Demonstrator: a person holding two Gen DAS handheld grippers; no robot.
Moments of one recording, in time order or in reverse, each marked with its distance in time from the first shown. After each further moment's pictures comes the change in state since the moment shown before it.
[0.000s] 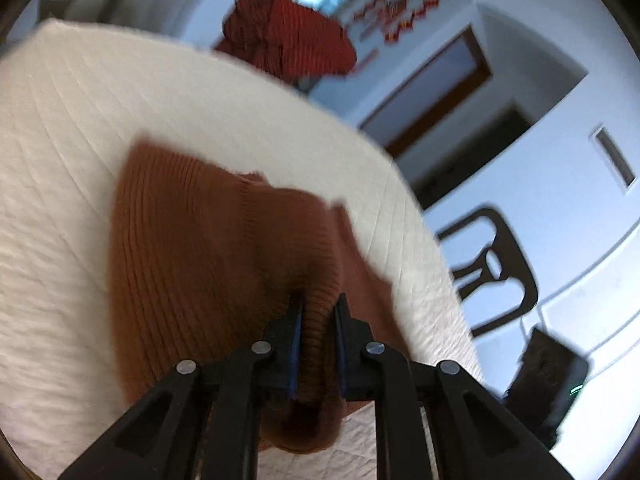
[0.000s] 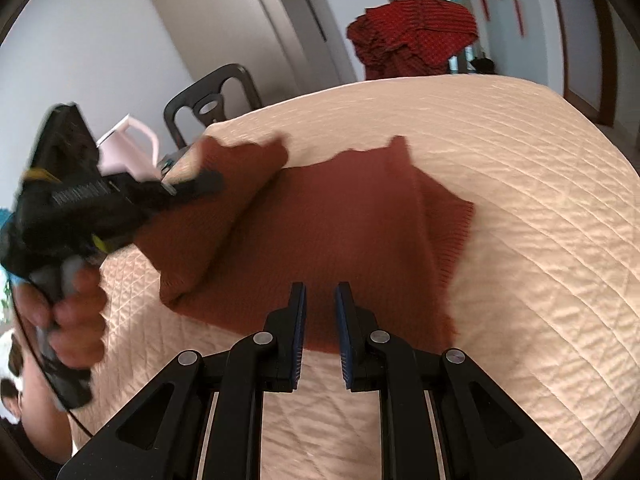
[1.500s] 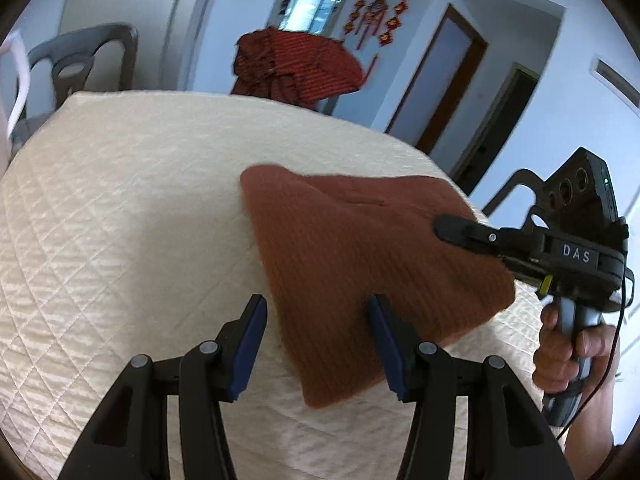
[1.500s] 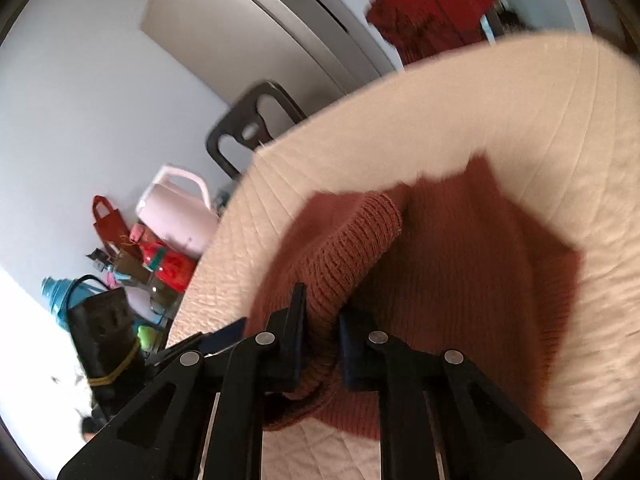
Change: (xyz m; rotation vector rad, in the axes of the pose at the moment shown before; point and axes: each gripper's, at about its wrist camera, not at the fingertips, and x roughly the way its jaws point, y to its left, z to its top) left arm -0.062 0.009 -0.038 0.244 -0.136 0.201; right arm 0.014 0.000 0.051 0.122 -0.020 0.275
